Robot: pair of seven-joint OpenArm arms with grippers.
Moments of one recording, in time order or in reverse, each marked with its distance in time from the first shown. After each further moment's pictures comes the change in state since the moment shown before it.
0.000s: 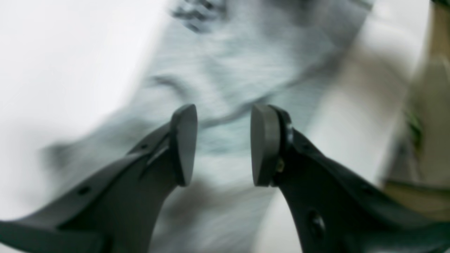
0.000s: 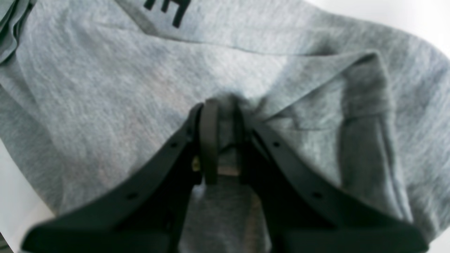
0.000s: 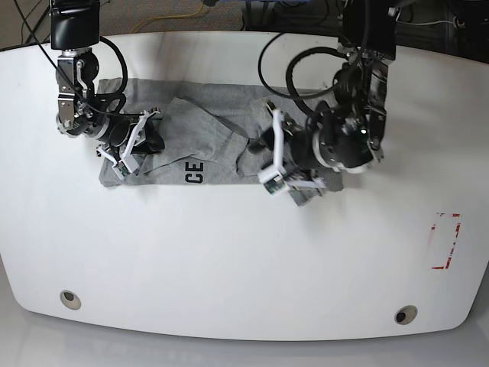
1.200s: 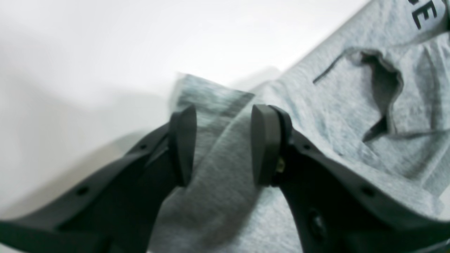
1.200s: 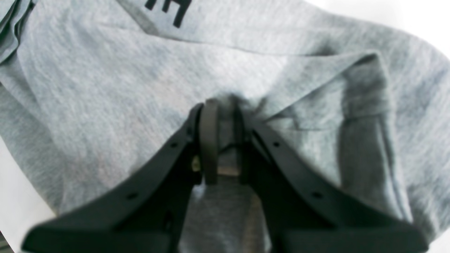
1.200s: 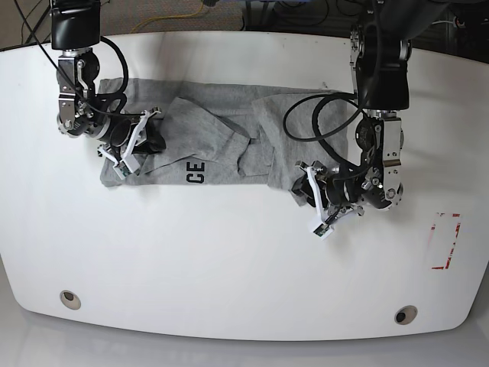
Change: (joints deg) left arm -13.2 -1.7 -8.8 -32.9 11.0 0.0 -14.9; right arm 0.0 -0.2 0.0 0.0 0.0 0.0 0.0
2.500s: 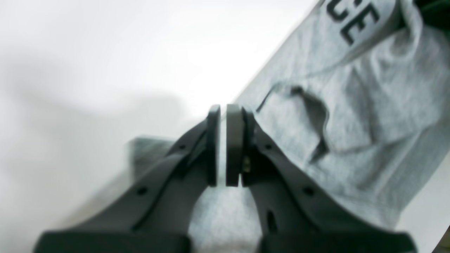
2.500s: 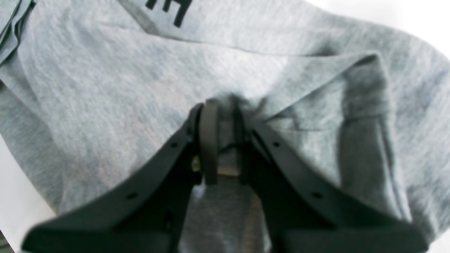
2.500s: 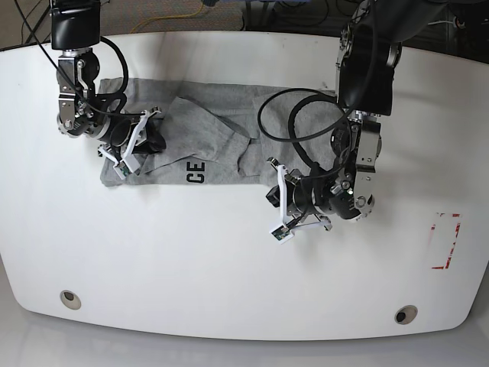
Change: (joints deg) left arm -0.1 4.1 8.1 9.6 -0.7 0.2 5.5; right arm 0.1 0.0 0.0 0.0 0.0 0.0 0.0
